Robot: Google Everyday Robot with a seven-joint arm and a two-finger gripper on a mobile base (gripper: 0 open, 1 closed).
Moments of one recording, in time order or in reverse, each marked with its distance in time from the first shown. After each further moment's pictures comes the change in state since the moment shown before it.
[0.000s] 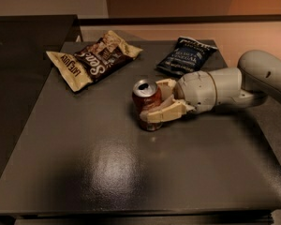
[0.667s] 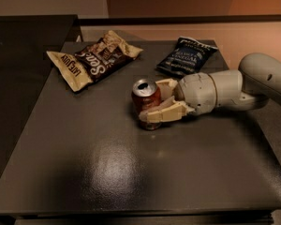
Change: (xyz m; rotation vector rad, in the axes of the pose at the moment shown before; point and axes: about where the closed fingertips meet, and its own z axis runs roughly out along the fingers) arm 0.000 0.001 0.000 0.020 -0.011 0.006
